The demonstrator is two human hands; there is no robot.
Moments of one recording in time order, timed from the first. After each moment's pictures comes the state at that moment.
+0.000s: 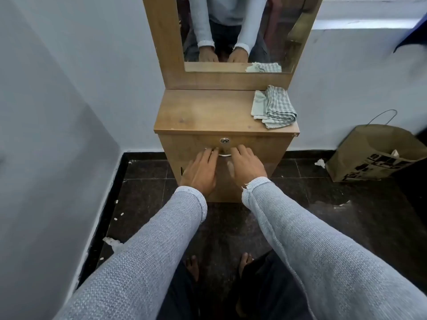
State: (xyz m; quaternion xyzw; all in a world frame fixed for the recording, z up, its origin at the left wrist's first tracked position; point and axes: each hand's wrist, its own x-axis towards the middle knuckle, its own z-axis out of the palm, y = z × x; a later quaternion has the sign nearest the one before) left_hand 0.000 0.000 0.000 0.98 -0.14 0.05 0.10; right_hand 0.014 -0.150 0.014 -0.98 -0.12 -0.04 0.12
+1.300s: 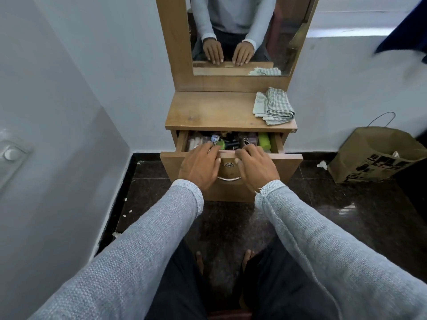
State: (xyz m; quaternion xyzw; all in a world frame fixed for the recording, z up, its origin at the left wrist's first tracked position) left_hand -0.039 0.013 0.050 0.97 -0.16 0.13 0.12; right_hand -0.041 -0.164 0.045 -0.97 -0.17 -0.13 0.12
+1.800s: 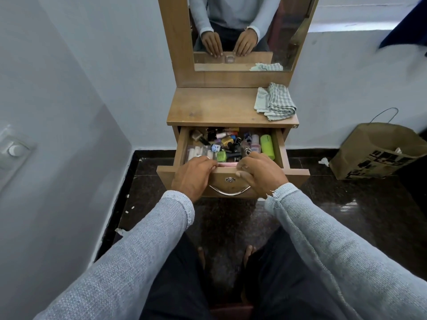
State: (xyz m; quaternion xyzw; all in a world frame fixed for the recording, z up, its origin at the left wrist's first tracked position) left_hand -0.075 0.031 0.049 0.97 -0.15 0.07 0.17; right_hand -0.067 -0.176 0.063 -0.96 -0.19 0.01 0.18
